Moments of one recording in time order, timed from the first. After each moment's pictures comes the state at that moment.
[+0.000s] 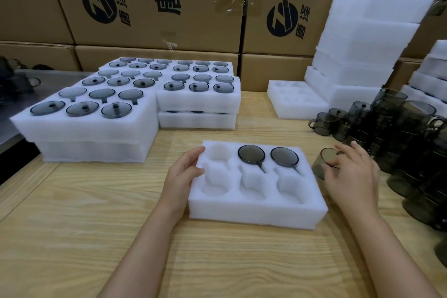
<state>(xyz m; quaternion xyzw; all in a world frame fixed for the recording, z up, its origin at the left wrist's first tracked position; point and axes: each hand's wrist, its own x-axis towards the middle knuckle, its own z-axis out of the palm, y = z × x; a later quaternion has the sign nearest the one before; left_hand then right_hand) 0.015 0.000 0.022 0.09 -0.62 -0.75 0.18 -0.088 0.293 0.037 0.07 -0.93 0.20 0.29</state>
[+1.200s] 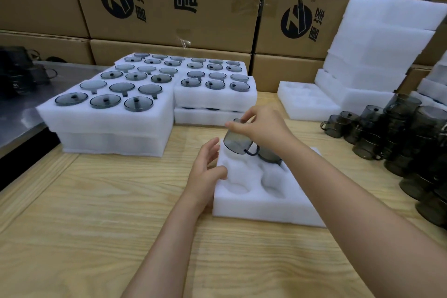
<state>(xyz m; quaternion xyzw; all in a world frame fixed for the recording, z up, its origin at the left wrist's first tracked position) 0.019 0.005 0.032 0.09 -0.65 -0.74 0.15 -0.076 0.113 0.127 0.20 -0.91 0.37 0.01</state>
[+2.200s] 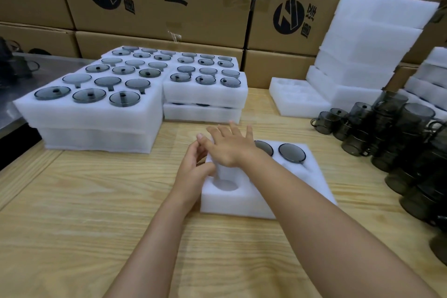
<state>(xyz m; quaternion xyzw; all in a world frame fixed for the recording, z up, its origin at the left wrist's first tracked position) 0.015 0.007 0.031 0.06 -0.65 -0.74 0.16 -0.082 0.083 0.073 0.30 -0.95 0.06 -0.09</state>
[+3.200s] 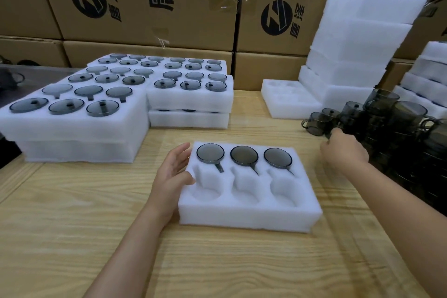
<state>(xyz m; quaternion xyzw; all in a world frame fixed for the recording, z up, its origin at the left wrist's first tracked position) 0.018 0.004 0.029 0.10 -0.64 -0.74 0.17 -0.166 0.296 0.075 -0.07 -0.99 0.09 0.08</state>
